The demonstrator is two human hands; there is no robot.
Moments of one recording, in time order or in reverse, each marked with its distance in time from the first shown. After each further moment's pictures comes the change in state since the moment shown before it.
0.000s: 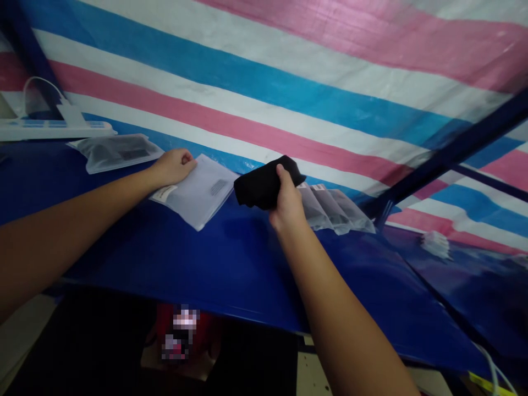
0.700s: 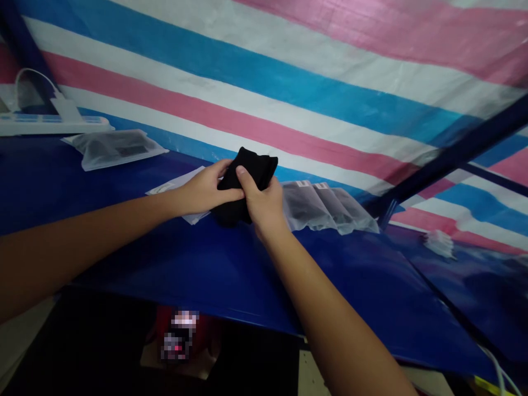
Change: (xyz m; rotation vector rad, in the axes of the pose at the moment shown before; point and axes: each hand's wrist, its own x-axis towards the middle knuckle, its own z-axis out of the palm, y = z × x) left_hand -0.074 0.084 0.036 -0.450 -0.377 0.199; right_hand -0.042 0.001 0.038 -0.205 -0.060 -0.172
